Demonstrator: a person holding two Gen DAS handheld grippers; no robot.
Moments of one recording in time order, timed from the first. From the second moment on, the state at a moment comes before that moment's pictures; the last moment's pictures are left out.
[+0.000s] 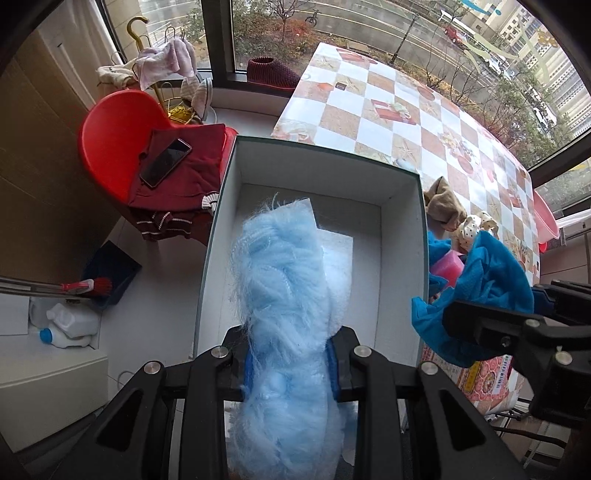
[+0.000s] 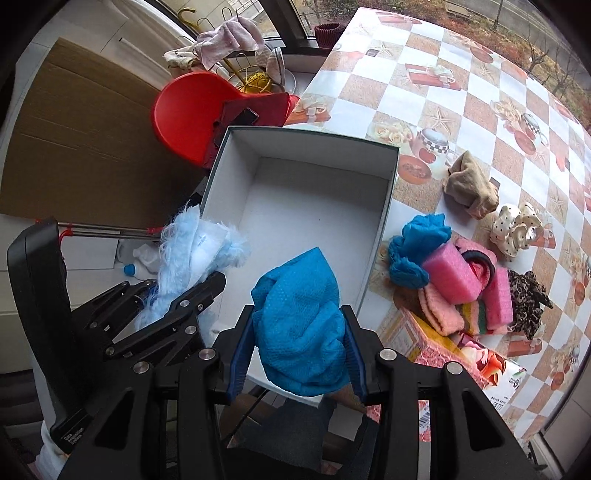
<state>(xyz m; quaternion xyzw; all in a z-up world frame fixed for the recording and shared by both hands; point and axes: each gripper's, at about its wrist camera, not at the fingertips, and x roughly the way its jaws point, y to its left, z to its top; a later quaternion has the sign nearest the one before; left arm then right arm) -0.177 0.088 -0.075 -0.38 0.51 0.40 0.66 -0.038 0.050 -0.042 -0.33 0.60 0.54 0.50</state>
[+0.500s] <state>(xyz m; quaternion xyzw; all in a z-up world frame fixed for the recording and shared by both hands) -0.159 0.134 -0.107 -0.37 0.52 0.40 0.65 -0.018 0.103 -0.076 -0.29 0.62 0.51 0.52</state>
